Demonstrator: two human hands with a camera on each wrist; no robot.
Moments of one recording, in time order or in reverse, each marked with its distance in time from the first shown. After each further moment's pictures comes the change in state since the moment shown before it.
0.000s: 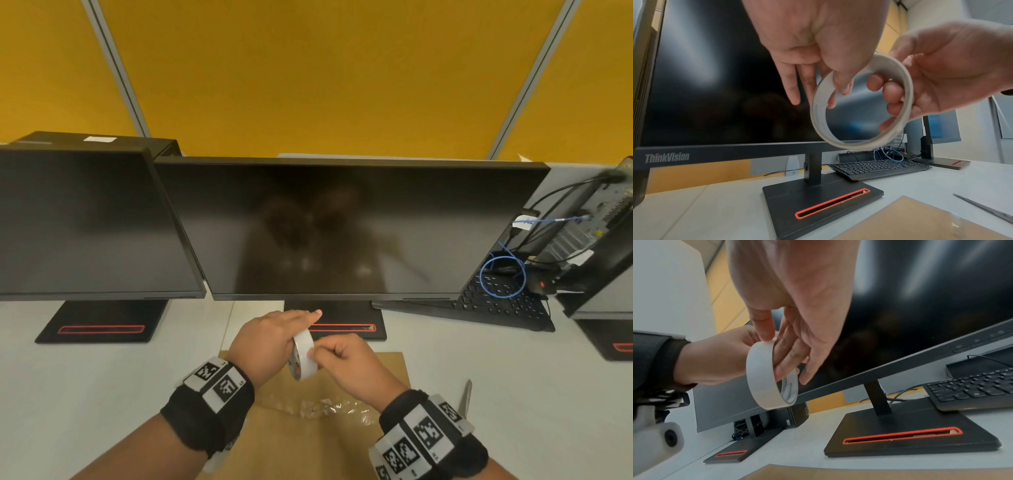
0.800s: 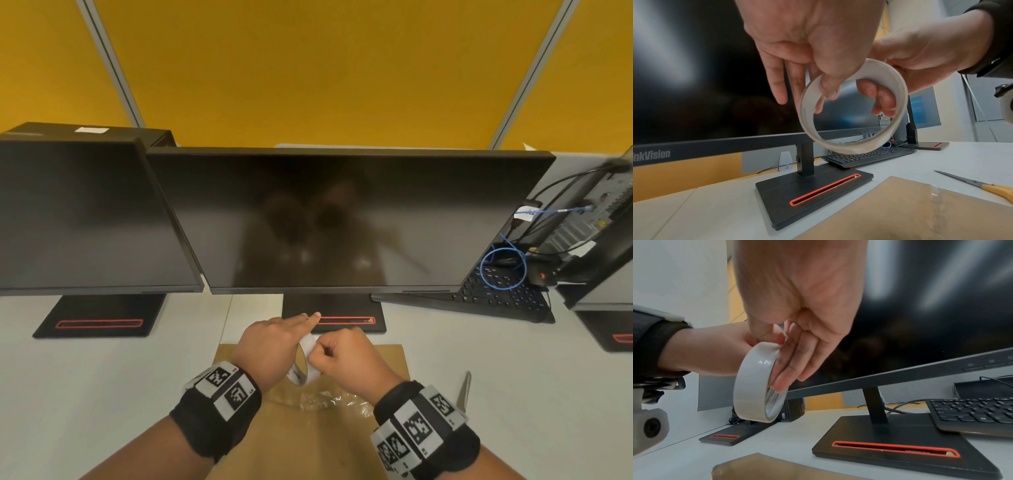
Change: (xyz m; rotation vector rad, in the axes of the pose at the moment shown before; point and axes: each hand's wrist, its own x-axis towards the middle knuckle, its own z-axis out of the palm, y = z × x) left_hand -0.004 0.013 0.009 0.183 -0.117 -0.055; right_hand 0.000 -0.005 -0.002 -0.383 0.010 0.019
